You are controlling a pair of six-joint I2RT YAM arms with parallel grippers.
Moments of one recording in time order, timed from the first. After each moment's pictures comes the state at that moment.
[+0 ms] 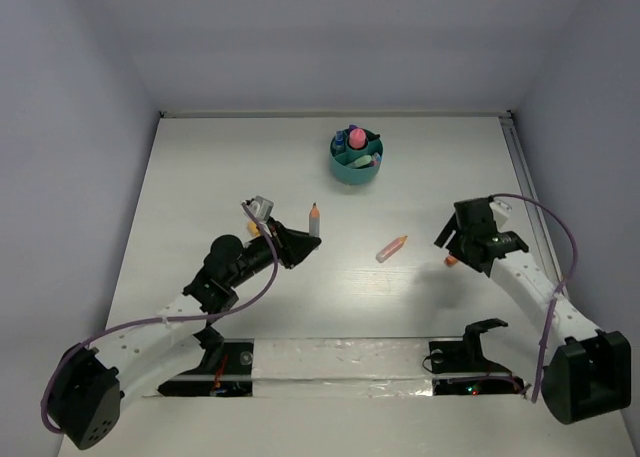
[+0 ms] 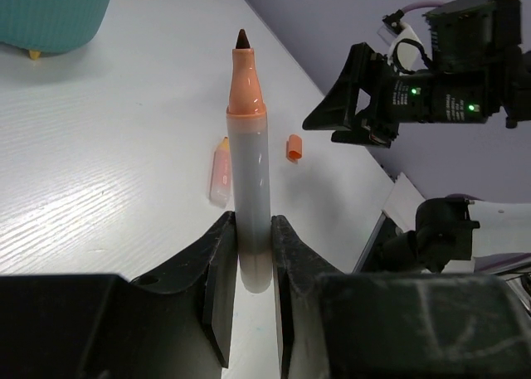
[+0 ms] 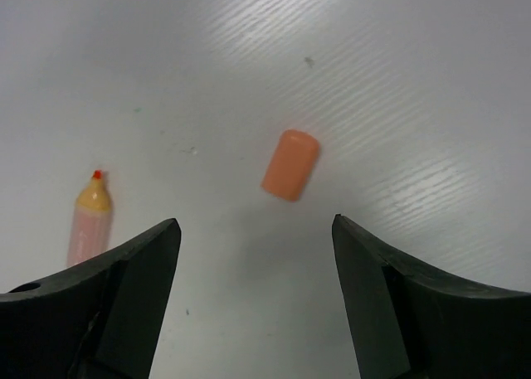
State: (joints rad) left arm -0.66 0.82 0.30 0.52 0.27 -0.63; right arm 0.27 0.97 0.66 -0.65 0.38 0.76
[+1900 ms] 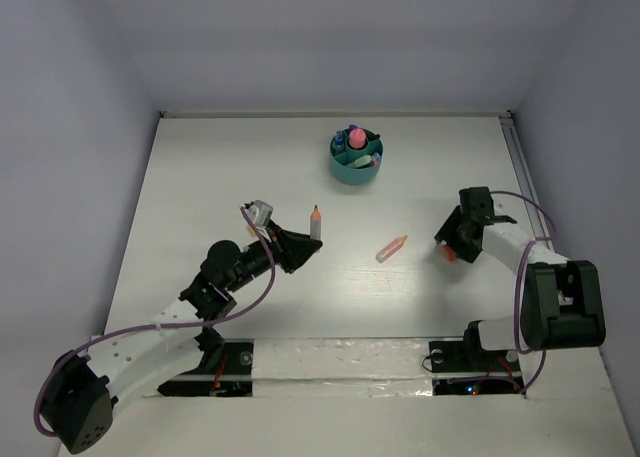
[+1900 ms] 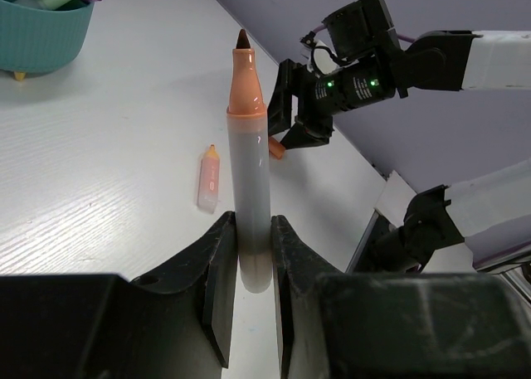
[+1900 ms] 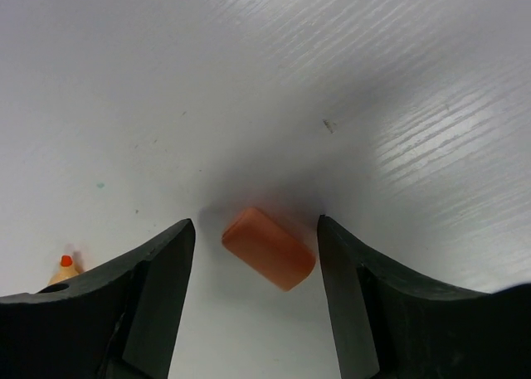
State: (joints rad) left arm -0.71 0.74 0.29 0.50 0.24 -0.60; right arm 0.04 1.36 0.67 -0.41 0.15 0.70
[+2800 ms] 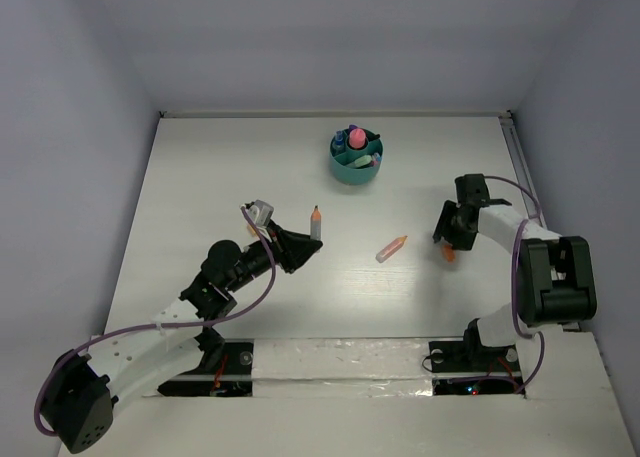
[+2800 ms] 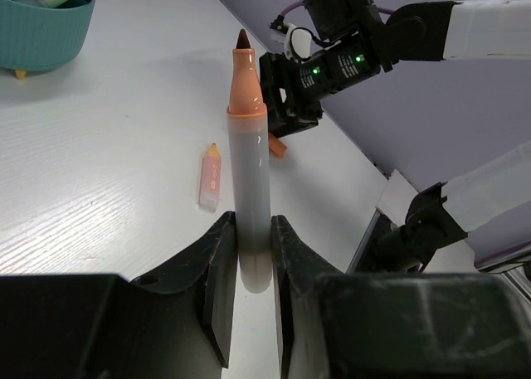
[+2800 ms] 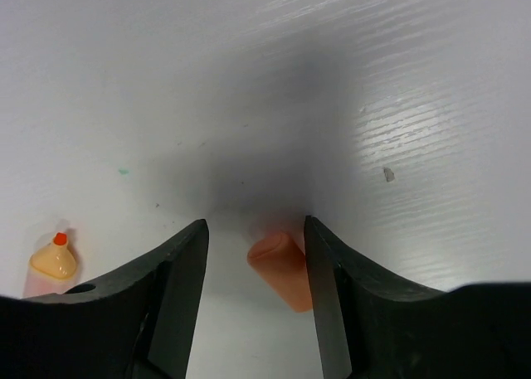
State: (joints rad) left arm -0.71 0.74 0.29 0.50 0.24 -0.60; right arm 0.04 1.51 0.82 -0.48 0.07 0.44
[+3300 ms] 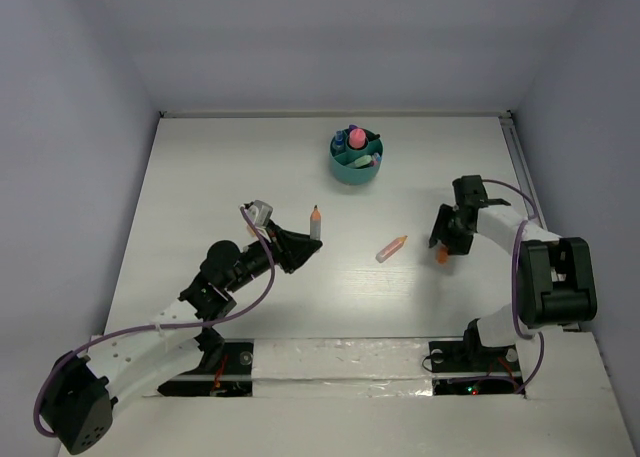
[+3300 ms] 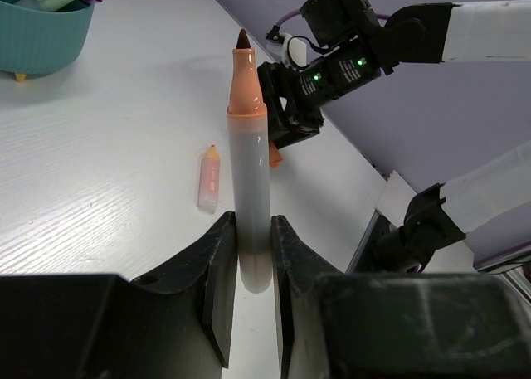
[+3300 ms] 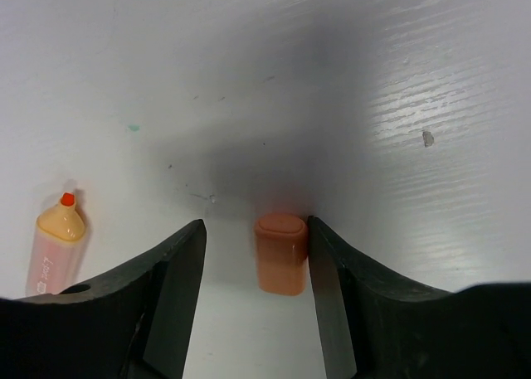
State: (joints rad) left arm -0.71 0.73 0.29 0.49 0.24 -0.60; right arm 0.06 1.50 0.82 -0.55 -0.03 0.45
